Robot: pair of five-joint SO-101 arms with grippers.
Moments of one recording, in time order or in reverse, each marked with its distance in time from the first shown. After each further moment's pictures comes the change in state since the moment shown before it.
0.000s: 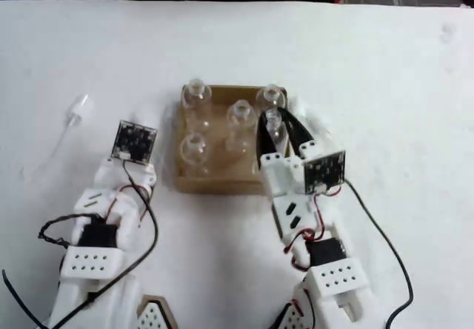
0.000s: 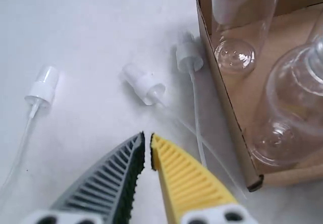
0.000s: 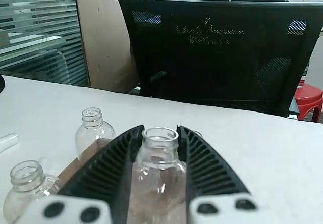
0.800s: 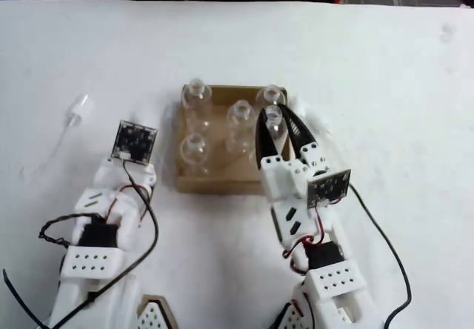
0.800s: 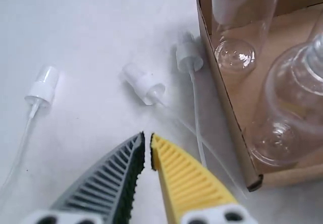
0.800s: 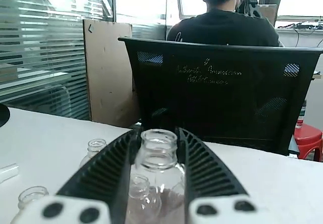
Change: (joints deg) left arm 0.0 0.0 0.0 0.0 0.0; right arm -0.6 -0.4 3.0 -10.8 -0.1
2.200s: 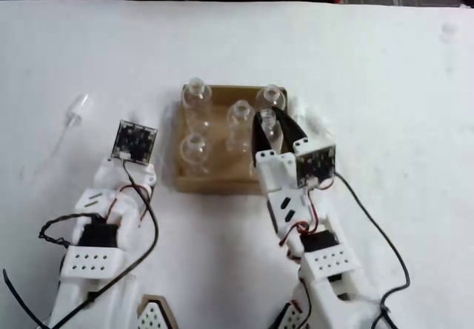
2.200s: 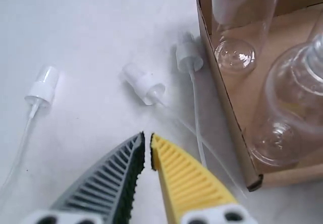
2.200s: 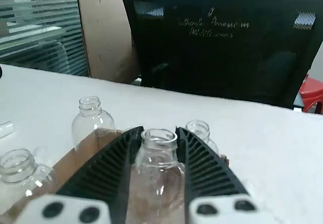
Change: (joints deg) left arm 0.0 0.0 0.0 0.0 0.0; right arm 0.0 17.5 -4.8 -0.7 0.0
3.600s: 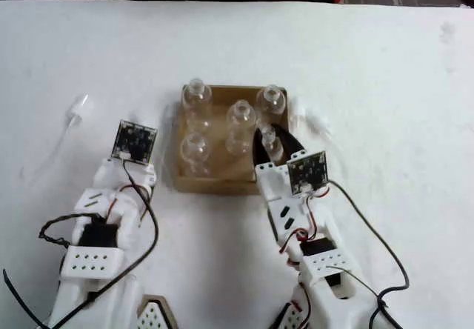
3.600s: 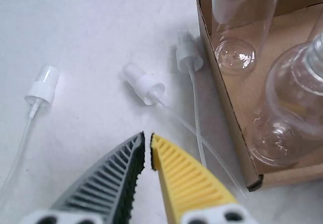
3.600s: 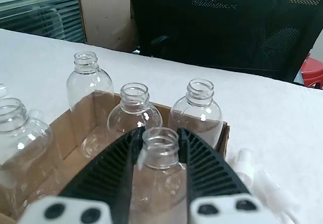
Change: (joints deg) left arm 0.0 0.0 0.0 0.0 0.0; right arm 0.2 2.7 6.8 -3.1 4.3
